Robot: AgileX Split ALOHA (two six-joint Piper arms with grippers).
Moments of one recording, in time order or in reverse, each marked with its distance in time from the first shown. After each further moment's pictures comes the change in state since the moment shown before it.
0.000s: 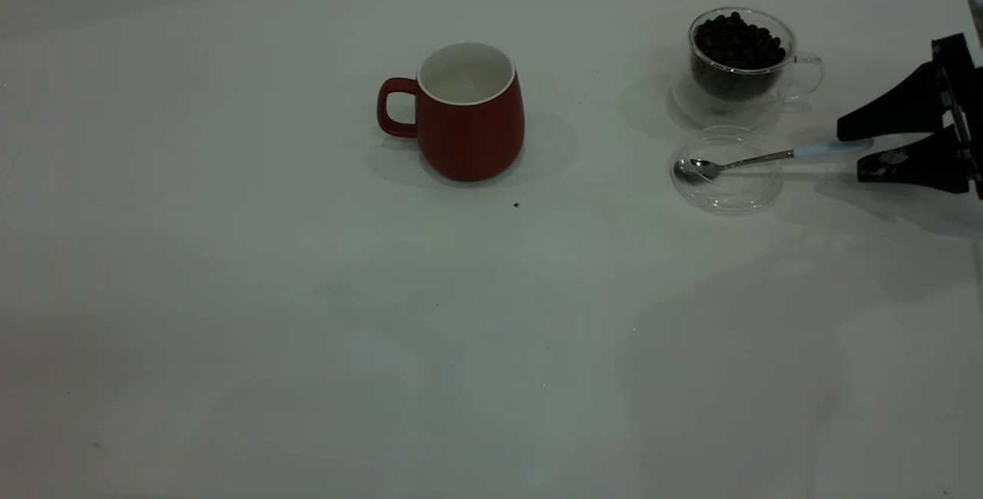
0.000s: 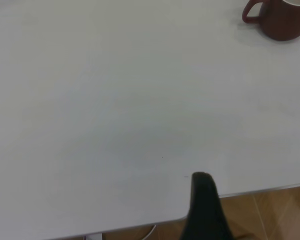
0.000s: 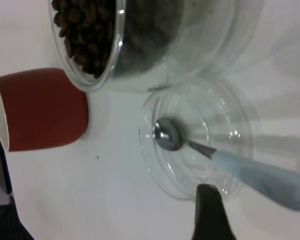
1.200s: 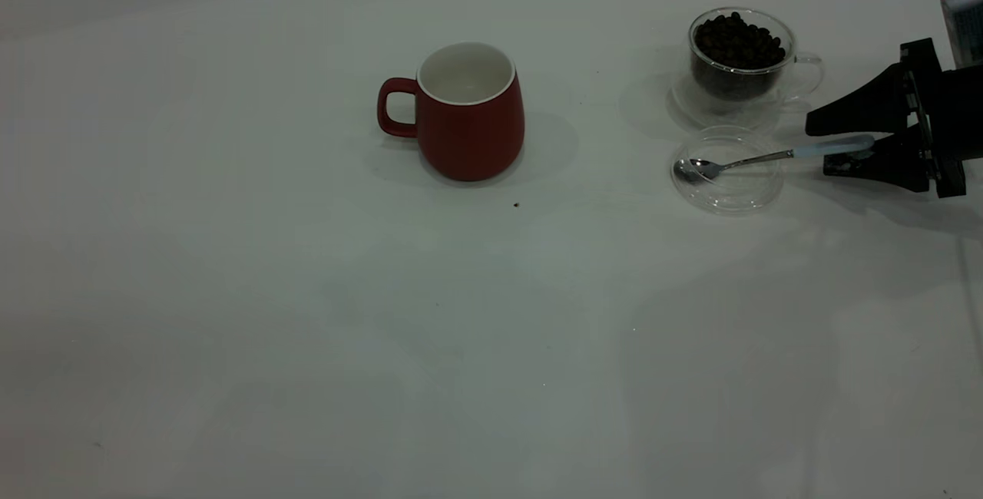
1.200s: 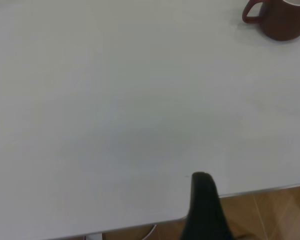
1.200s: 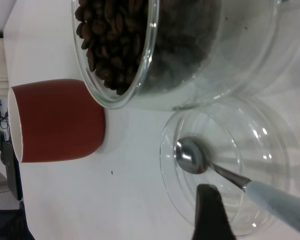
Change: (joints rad) left arm 0.000 0.000 0.000 0.000 0.000 0.000; right arm 0.041 0.037 -0.002 0.109 0.023 -0.098
